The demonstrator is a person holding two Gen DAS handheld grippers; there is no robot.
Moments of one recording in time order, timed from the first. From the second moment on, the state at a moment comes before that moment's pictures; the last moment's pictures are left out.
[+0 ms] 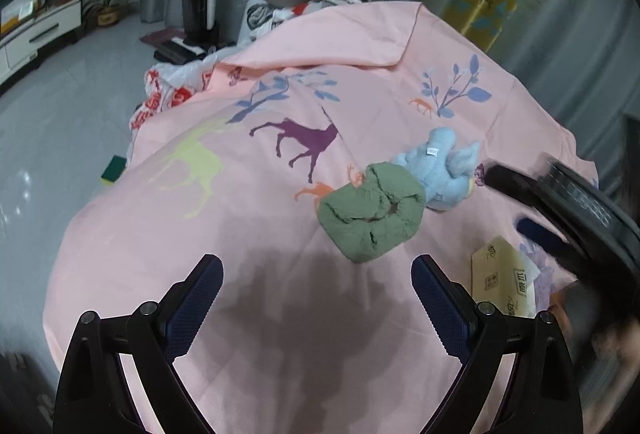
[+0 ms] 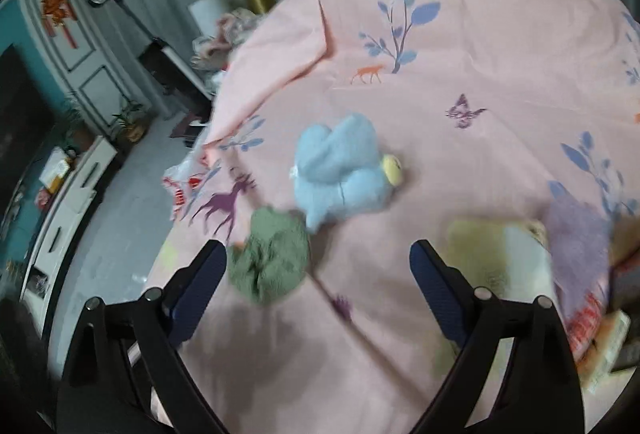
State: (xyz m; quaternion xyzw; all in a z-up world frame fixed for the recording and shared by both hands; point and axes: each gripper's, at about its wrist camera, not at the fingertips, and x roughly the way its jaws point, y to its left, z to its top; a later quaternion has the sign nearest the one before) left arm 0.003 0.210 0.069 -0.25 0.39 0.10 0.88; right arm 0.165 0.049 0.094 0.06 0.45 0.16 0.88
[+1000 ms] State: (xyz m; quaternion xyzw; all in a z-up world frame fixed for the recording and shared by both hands) left arm 0.003 0.190 0.074 -0.23 0.40 0.08 0.88; right arm 0.099 -0.001 0.111 0.04 0.40 0.15 0.91
